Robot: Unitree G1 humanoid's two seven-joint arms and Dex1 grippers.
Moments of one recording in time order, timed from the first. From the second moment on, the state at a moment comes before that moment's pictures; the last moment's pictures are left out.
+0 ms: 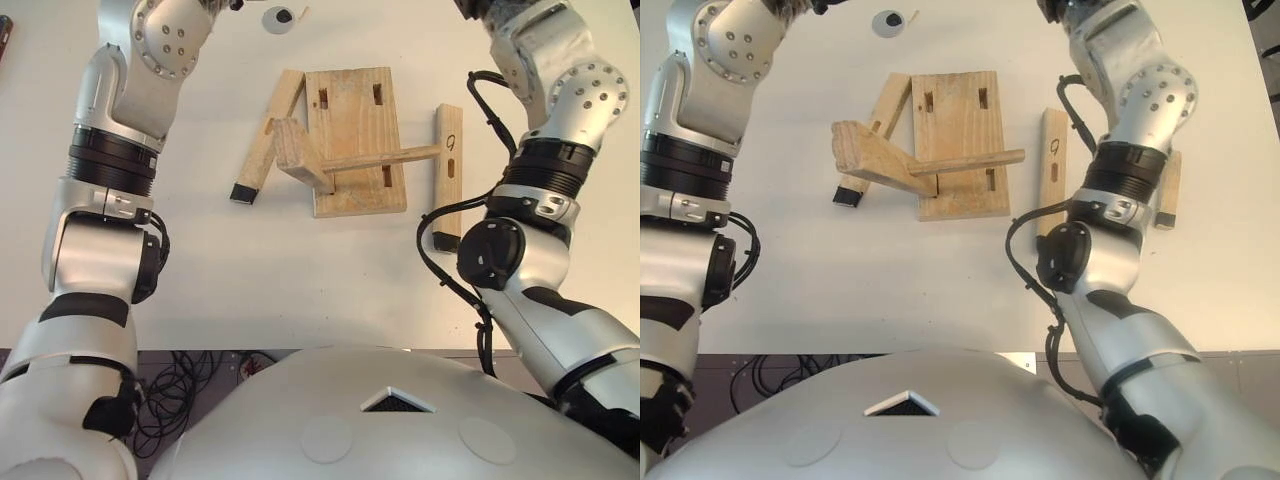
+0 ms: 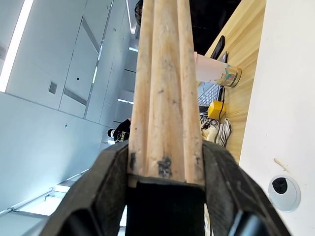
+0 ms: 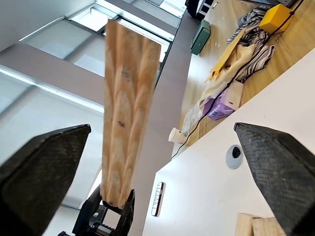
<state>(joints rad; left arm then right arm) -0.79 0.53 -0.32 0.39 0.57 -0.22 -0.30 -0.84 -0.01 -0.53 0.37 1.04 0.78 -0.04</state>
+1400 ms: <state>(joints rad) -0.77 0.54 -0.39 0.44 0.66 -0.31 -0.30 -0.92 -0.01 -0.61 0.56 1.07 0.57 -0.08</state>
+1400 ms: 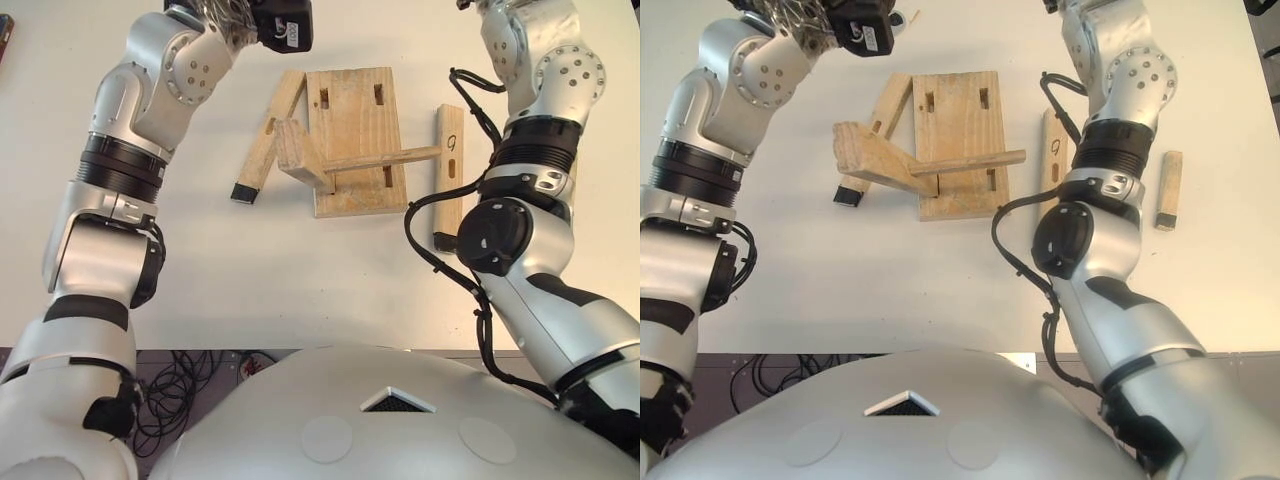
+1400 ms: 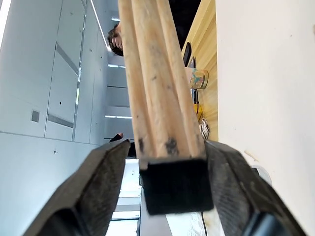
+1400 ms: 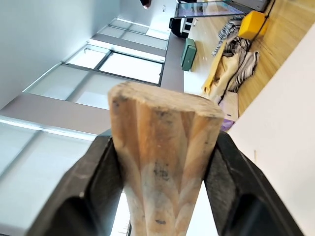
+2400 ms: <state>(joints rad) -0.55 0.40 -0.13 -0.01 -0.04 0.40 -0.65 -0.59 -0.71 -0.17 0.26 0.79 0.67 1.36</state>
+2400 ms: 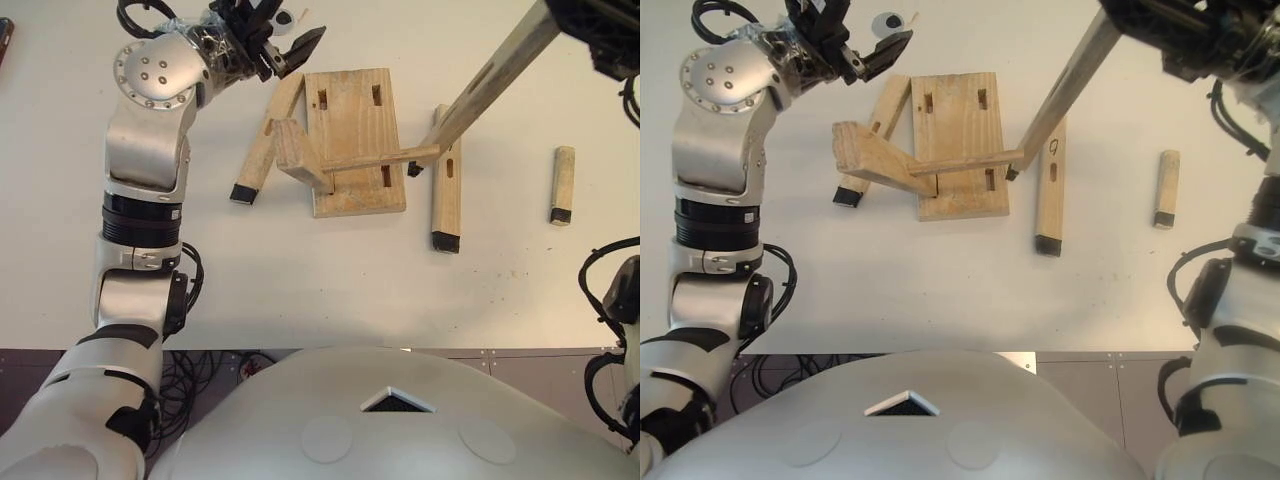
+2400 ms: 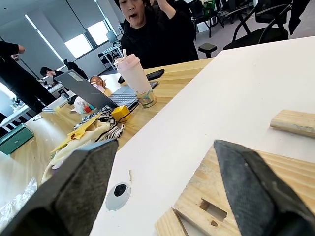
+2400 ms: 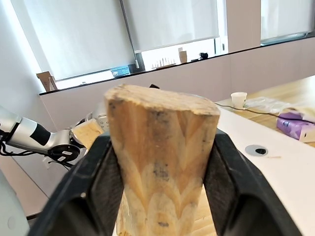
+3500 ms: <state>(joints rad) -0.41 0.34 -0.09 0.02 -0.05 0.41 -0.51 -0.77 -0.78 0.10 0.41 0.53 0.41 1.61</state>
